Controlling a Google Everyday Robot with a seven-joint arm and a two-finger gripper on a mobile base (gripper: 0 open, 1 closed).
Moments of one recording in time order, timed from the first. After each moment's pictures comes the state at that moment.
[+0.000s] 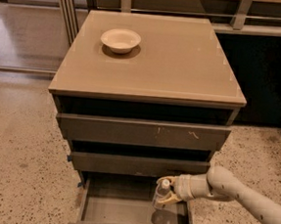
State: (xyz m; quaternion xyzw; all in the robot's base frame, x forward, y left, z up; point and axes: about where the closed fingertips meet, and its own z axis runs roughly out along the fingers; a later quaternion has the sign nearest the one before) arm 0.522 -0.120 0.382 -0.65 0.62 0.24 0.37
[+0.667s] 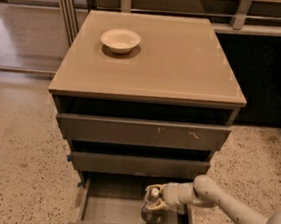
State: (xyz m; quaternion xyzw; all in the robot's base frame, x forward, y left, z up) arm 0.524 -0.084 0.293 -0.67 0.57 0.26 0.40
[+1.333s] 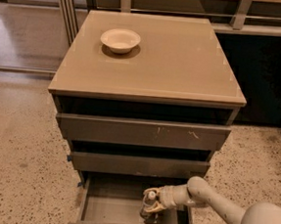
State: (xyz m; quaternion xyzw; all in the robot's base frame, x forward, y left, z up) arm 0.533 -0.078 0.236 -0.68 0.57 0.26 0.38
